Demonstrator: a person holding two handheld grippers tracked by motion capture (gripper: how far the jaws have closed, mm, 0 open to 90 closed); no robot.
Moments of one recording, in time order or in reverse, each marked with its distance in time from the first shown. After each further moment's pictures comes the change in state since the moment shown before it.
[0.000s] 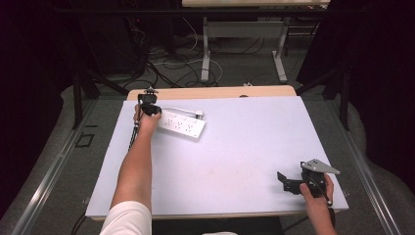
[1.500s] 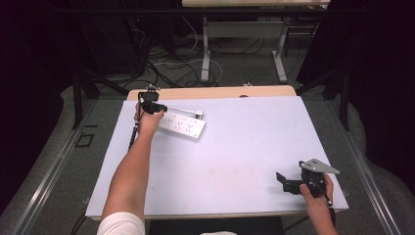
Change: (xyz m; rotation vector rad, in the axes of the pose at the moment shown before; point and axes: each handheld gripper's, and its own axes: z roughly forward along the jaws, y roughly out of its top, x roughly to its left) left arm -0.020 0.001 -0.034 -0.050 -0.078 -0.017; right arm 0.002 0.003 -0.001 -0.012 0.044 -0.028
